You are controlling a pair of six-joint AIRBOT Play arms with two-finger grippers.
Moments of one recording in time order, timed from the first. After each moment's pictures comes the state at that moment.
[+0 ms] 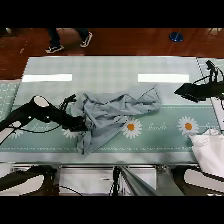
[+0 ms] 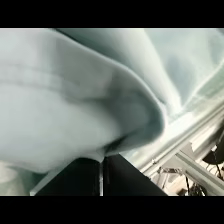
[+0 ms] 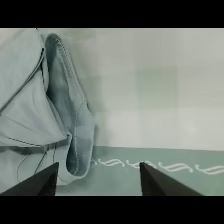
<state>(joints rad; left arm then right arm) -0.12 -1.32 0.67 0.76 -1.22 -1.18 -0.38 -1.36 1.04 -0.94 1.11 1.16</state>
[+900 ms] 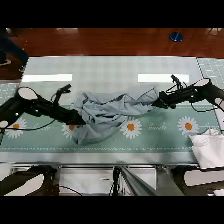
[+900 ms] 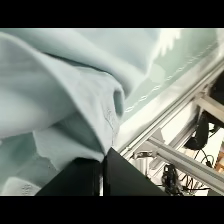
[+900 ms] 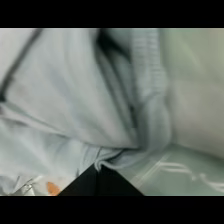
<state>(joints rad) -0.06 -1.21 0.78 0.73 -1.36 -1.14 -0.19 -1.60 1.04 -0.75 1.22 1.14</state>
